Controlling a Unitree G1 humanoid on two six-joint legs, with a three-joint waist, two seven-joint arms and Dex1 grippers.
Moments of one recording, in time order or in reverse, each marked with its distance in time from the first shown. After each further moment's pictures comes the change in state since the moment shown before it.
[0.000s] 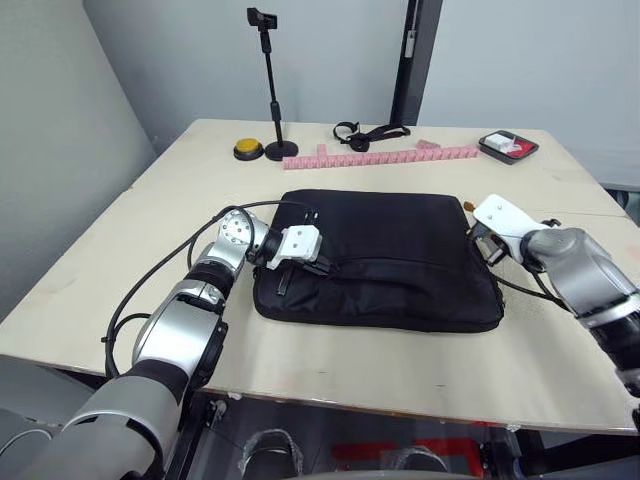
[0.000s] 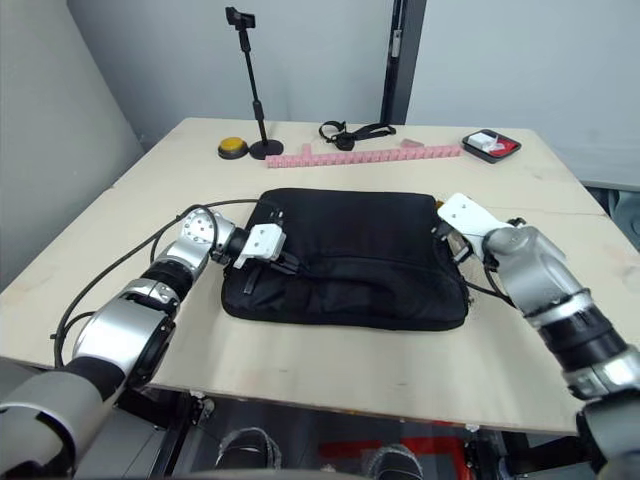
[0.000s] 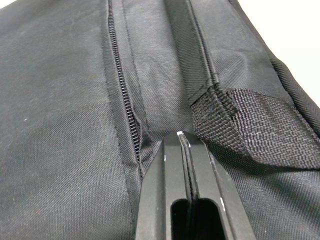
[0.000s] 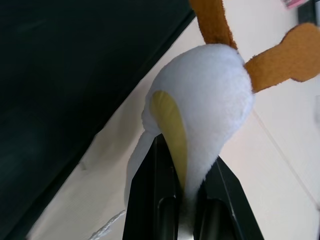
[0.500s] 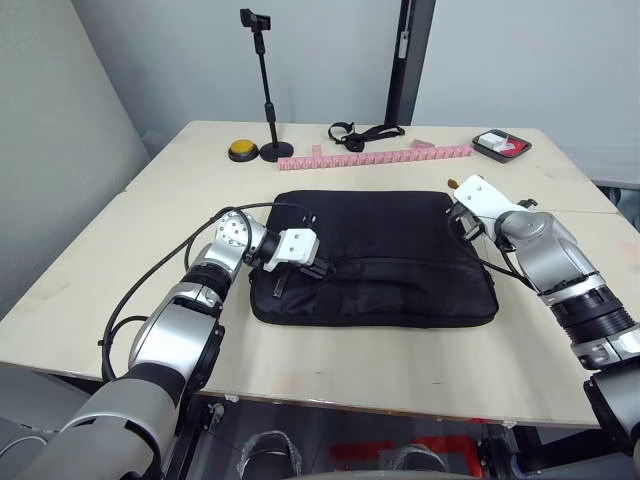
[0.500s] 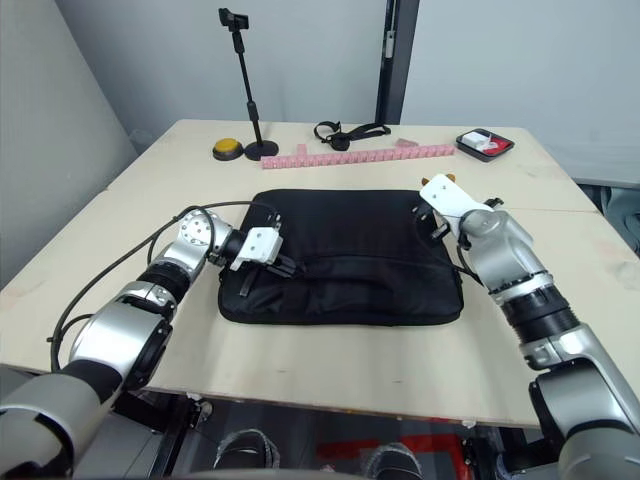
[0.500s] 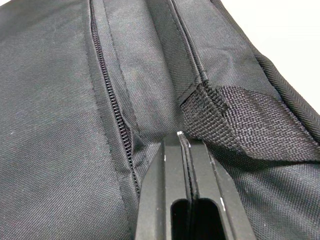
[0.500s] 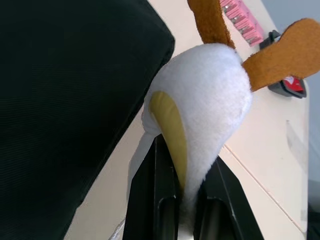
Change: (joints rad) left arm 0.018 0.003 0.000 -0.028 0.000 -0.004 -0.018; right arm -0.056 0.133 -0.030 0.081 -0.060 -0.023 -0.032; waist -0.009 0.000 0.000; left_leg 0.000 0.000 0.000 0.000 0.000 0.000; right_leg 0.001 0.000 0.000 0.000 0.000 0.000
